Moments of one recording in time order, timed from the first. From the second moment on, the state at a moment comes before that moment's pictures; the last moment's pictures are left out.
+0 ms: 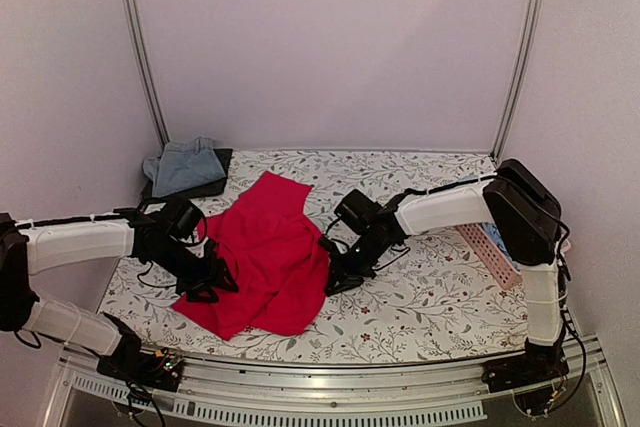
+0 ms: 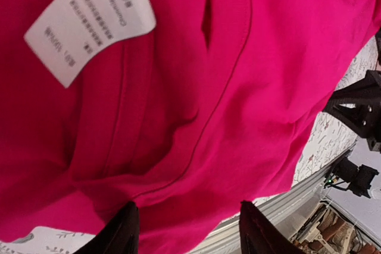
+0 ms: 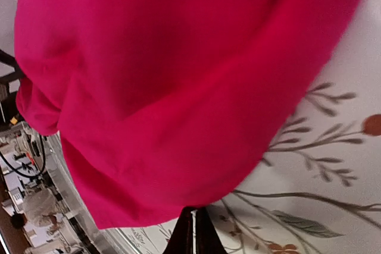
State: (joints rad) left arm -0.49 1.25 0.64 -0.63 0.41 -0.77; right arm 0.89 2.12 1.40 -0.48 -0.58 0.51
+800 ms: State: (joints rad) left arm -0.39 1.08 0.59 -0.66 0.33 -0.90; right arm 0.69 1.94 1.57 -0.65 -0.42 0.31
